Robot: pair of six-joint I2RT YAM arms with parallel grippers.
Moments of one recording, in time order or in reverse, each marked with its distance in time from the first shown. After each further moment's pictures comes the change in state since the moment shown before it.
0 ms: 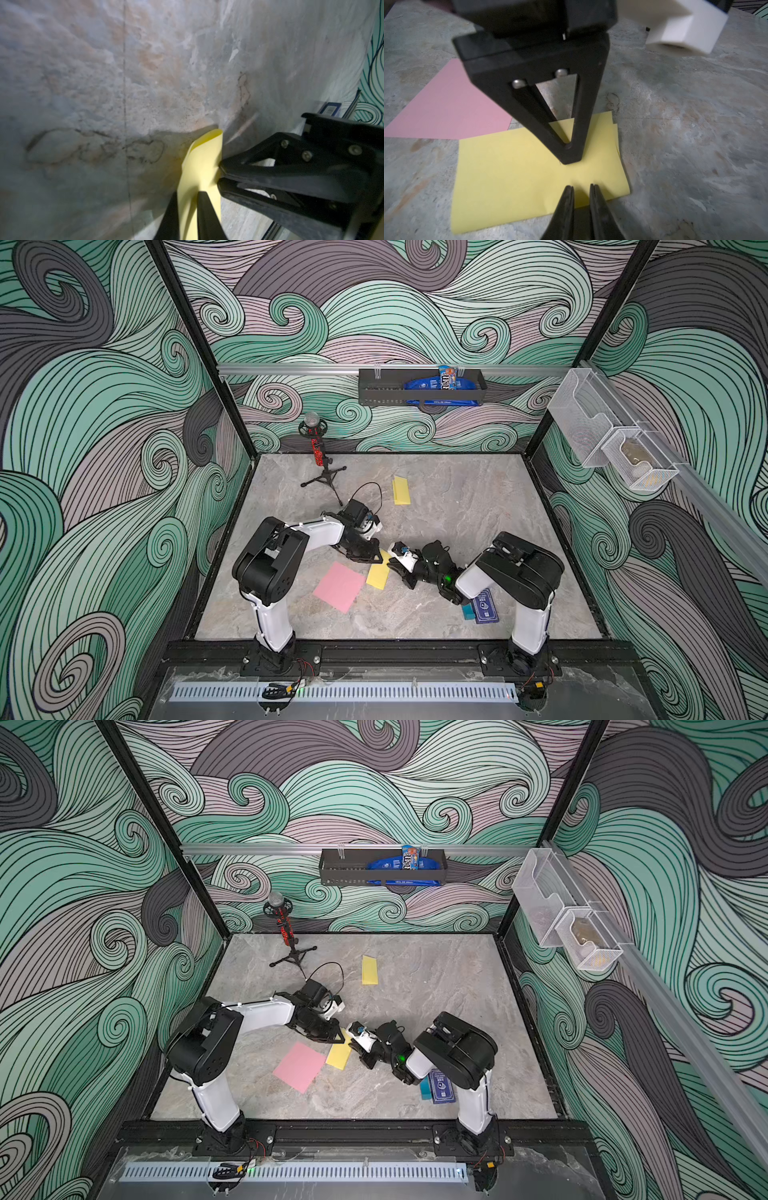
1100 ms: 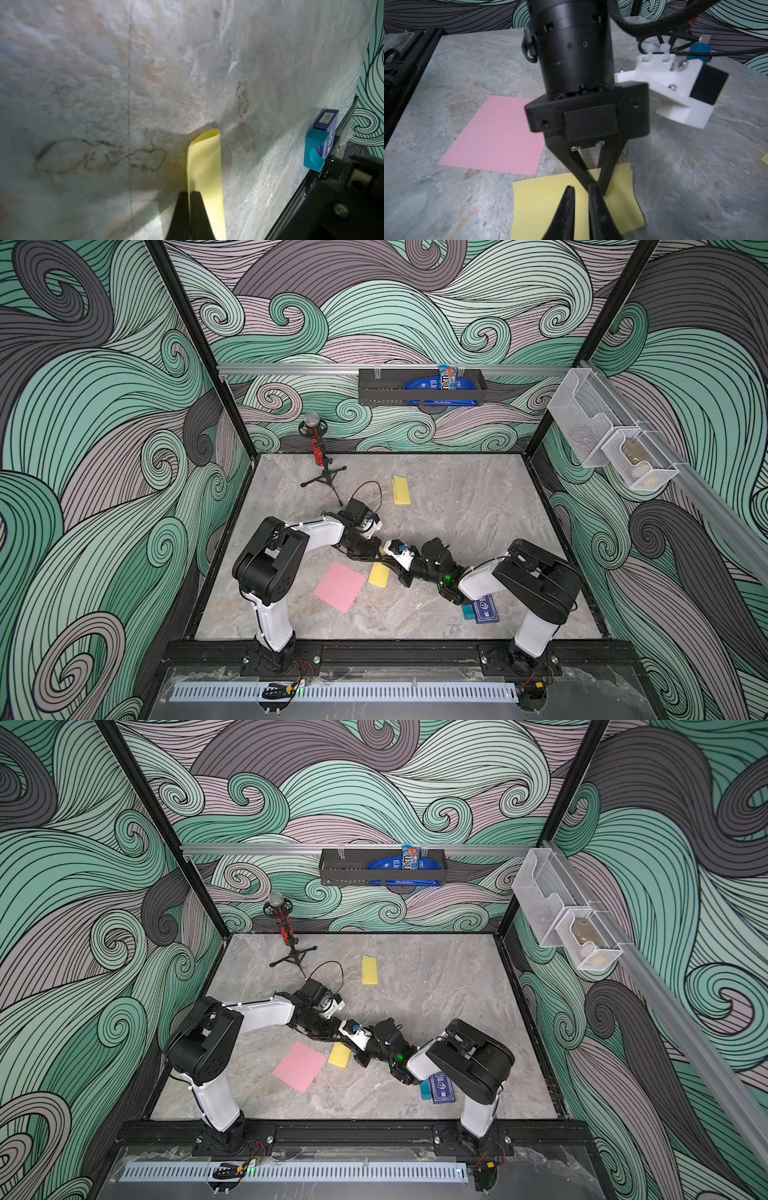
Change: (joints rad) left arm 0.000 0.001 0.000 0.028 -0.014 -0.027; right arm 0.052 -0.116 0.018 -0.044 -0.020 -0.018
